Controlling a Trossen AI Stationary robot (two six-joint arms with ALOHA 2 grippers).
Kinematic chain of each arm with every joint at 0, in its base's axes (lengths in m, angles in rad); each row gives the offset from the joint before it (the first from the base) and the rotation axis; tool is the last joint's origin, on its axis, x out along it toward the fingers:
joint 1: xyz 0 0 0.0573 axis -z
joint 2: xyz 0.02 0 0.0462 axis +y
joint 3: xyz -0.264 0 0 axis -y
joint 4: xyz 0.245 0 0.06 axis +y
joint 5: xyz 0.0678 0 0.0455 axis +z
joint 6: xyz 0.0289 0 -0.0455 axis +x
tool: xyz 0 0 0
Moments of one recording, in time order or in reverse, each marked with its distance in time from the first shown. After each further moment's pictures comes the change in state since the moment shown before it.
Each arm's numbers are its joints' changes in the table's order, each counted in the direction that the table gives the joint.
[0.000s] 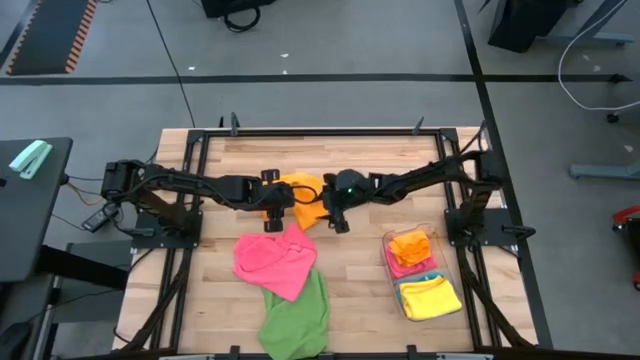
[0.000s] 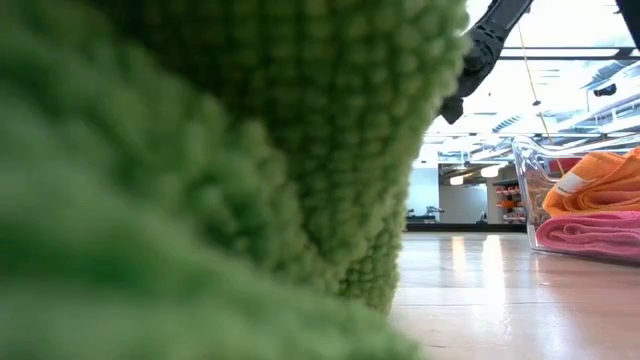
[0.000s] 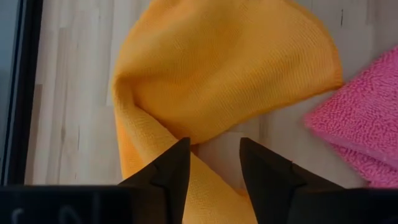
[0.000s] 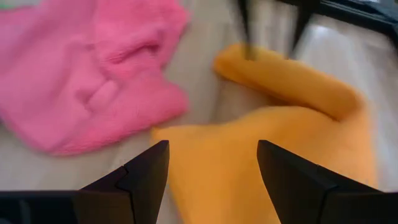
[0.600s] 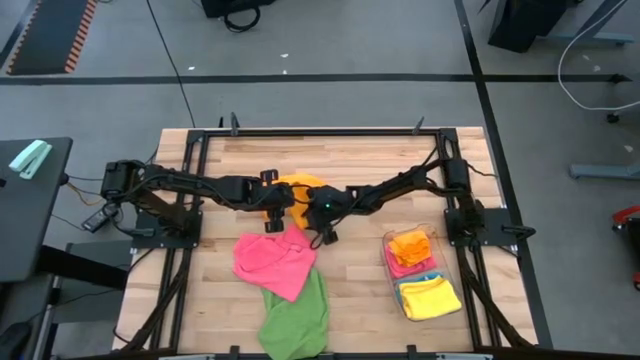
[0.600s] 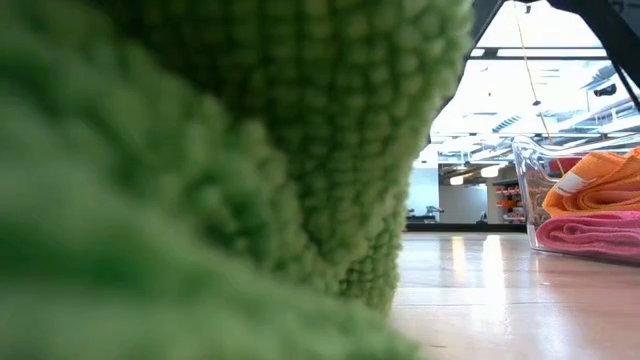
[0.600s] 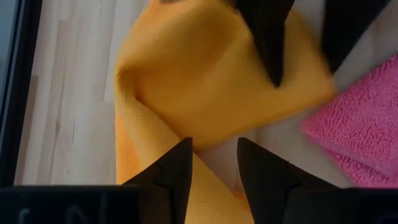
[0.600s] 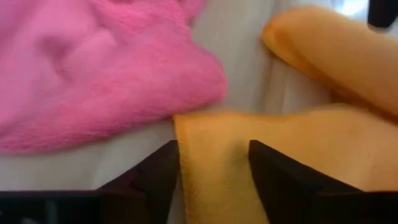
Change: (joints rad) left arm 0.000 0.001 0.000 0.001 0.000 -0.058; right arm -0.063 0.262 0.197 0.073 -0.071 -0.129
